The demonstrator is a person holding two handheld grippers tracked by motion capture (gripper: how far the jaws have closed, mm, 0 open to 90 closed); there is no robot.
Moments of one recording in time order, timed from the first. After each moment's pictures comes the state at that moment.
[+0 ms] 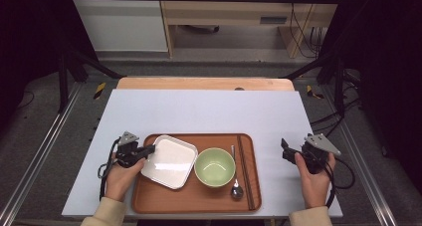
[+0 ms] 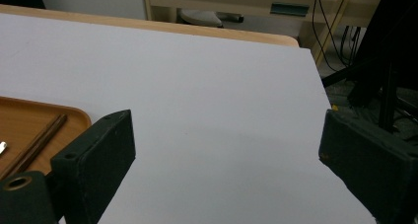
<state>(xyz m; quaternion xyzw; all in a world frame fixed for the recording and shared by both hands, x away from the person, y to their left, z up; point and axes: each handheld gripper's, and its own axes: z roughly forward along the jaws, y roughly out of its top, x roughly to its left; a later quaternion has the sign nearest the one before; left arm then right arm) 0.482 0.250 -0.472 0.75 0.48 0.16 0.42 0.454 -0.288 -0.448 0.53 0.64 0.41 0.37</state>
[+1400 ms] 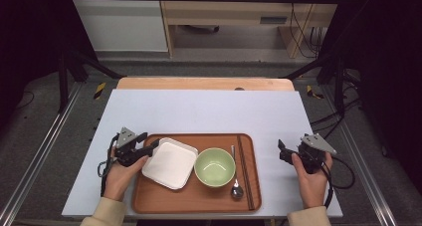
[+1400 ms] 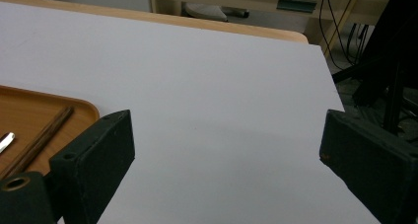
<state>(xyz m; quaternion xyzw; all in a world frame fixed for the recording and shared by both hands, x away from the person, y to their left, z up) 0.485 0.250 -0.461 0.73 0.43 0.25 0.47 0.456 -0.281 -0.450 0.53 0.65 0.41 0.37</state>
